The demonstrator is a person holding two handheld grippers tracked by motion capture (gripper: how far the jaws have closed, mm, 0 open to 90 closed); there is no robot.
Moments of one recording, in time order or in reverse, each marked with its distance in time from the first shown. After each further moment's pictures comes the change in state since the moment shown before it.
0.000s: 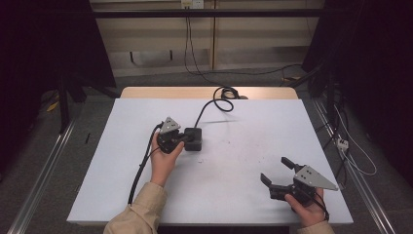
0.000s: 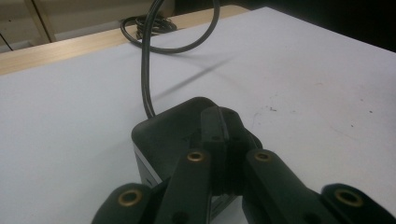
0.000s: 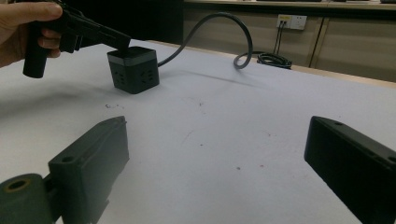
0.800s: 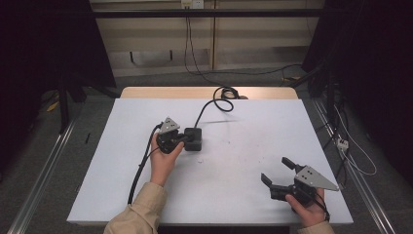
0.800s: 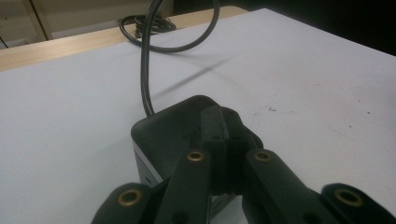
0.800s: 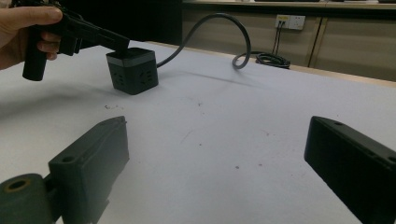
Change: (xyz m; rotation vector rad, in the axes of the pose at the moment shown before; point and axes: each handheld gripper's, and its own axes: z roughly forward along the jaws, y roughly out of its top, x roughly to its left) left arm 0.002 -0.002 0.000 -0.004 -0.009 -0.014; right arm 0.000 0.000 -0.002 -0.003 -0.005 0.008
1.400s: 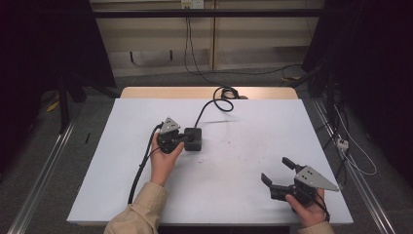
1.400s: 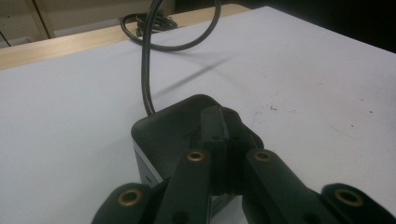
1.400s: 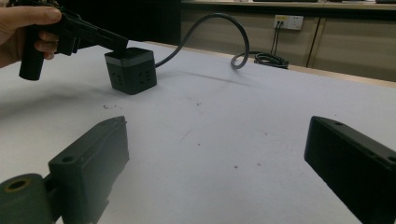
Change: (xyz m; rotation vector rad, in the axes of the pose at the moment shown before) left arm -0.001 0.001 0.000 0.012 0.009 0.004; right arm 0.000 0.000 0.000 0.000 -0.007 -0.001
